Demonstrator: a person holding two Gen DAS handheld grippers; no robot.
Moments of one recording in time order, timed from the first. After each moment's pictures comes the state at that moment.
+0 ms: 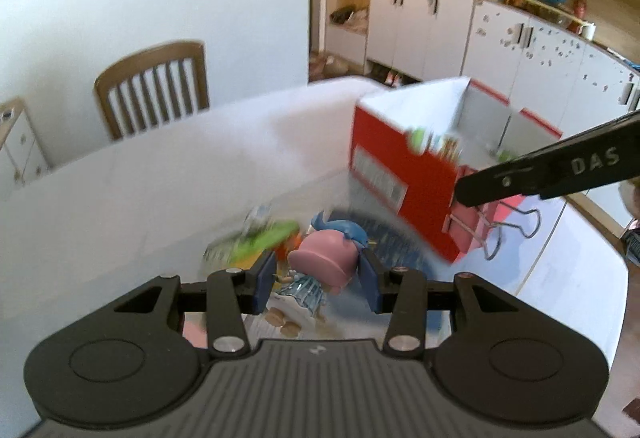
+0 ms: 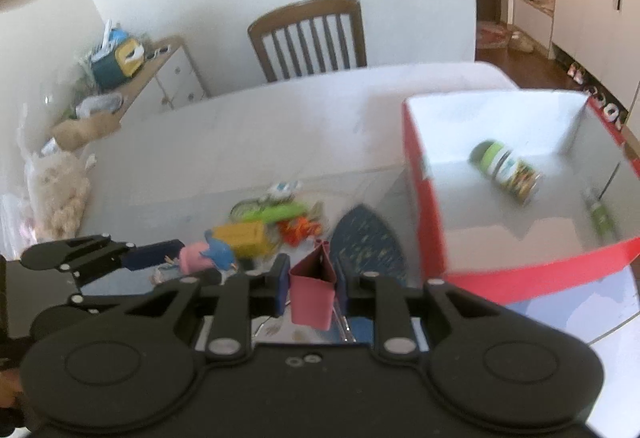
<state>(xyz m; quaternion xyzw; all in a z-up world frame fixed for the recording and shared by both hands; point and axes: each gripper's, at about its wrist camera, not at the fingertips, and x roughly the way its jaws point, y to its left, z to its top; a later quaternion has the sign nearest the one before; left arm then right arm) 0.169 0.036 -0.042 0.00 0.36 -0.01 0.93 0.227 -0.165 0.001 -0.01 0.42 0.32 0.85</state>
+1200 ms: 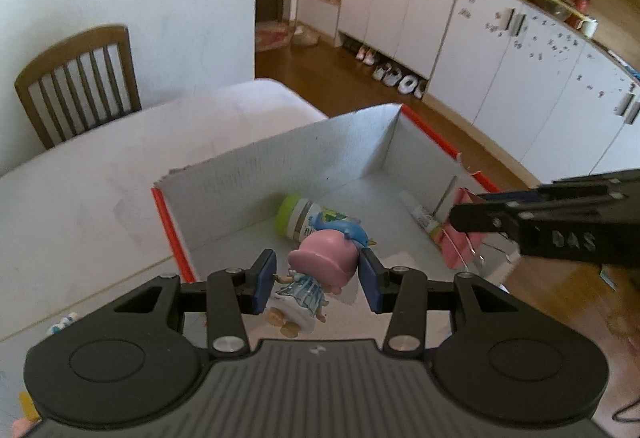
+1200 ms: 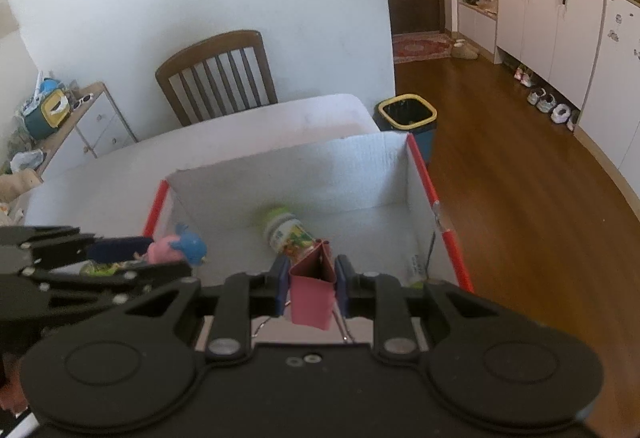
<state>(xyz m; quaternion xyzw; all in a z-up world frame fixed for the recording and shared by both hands) 0.380 -0.131 -0.052 -0.04 0.42 -0.03 0.90 0.384 -0.336 -0.022 -0.01 0.41 0.27 0.87</state>
